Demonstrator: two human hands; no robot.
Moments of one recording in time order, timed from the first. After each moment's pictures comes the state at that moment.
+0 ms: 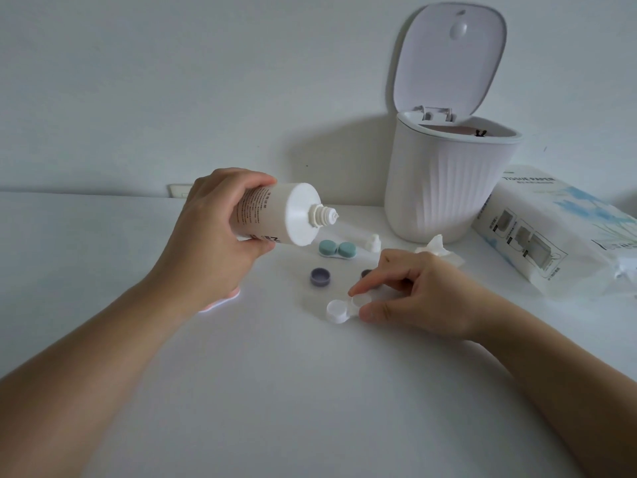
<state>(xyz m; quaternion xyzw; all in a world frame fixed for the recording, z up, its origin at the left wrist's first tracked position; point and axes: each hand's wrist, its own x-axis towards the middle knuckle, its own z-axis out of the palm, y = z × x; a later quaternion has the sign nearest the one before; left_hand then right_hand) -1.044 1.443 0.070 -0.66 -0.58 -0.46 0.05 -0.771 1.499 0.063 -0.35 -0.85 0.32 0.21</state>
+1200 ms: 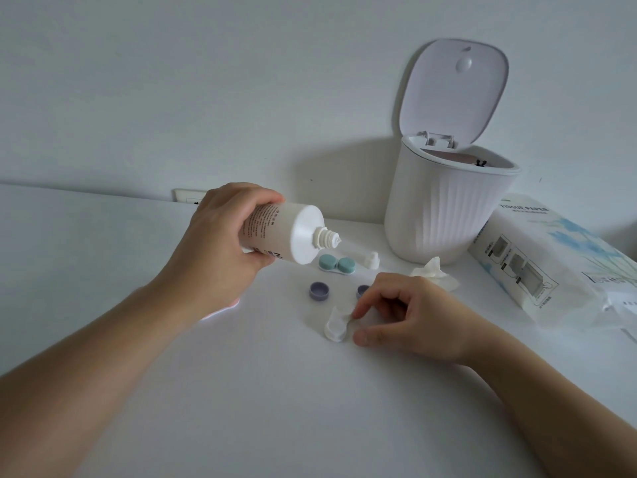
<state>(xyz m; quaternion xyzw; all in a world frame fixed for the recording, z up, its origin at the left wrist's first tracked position) -1.046 1.446 0.069 -0.68 -0.58 -0.45 0.04 -0.772 1.497 0.063 -0.37 -0.85 0.33 0.20</state>
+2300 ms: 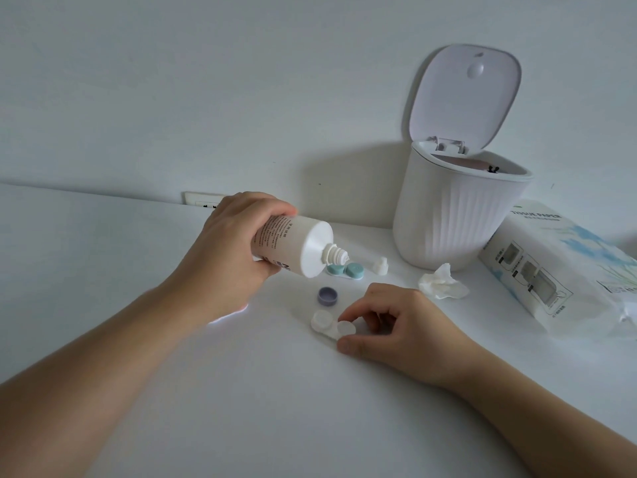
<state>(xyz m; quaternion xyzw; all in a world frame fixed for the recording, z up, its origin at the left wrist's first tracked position) -1.051 1.450 0.065 -0.70 -0.56 -0.44 0.05 -0.791 1.484 0.052 -0.36 -0.86 0.29 0.22</state>
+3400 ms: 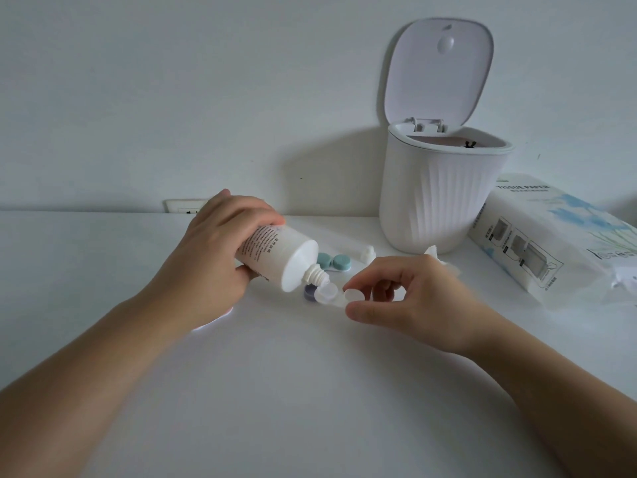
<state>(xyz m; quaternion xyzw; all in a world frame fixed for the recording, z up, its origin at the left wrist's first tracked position) -1.054 1.455 0.063 -0.77 -0.52 -0.35 0.09 -0.775 1.483 0.074 -0.36 -0.81 0.36 0.28</state>
